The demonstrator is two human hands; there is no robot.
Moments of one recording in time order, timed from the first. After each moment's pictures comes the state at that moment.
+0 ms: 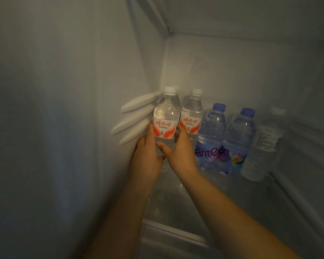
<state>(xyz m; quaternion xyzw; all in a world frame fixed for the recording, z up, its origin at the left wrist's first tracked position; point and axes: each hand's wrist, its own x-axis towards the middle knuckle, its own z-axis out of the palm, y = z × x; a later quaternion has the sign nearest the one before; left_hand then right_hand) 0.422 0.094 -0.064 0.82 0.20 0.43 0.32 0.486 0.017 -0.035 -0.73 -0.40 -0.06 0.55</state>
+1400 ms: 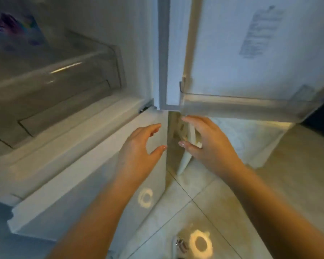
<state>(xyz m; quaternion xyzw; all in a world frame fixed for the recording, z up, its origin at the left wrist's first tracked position) 0.101 -0.192 -0.171 0.87 -0.27 0.05 0.40 0.041 -0.367 -0.155 -0.94 0.04 -0.16 0.28</state>
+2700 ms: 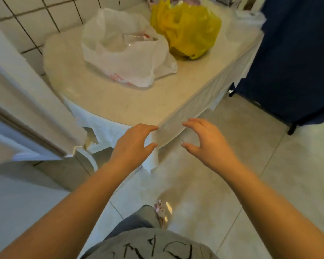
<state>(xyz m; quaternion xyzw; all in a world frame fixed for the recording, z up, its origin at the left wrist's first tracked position) 0.048 -0.839 -0.289 0.88 -0.39 -0.10 0.26 -0.075 -1.018 -0.253 -0.96 0.14 -0.04 0.22</state>
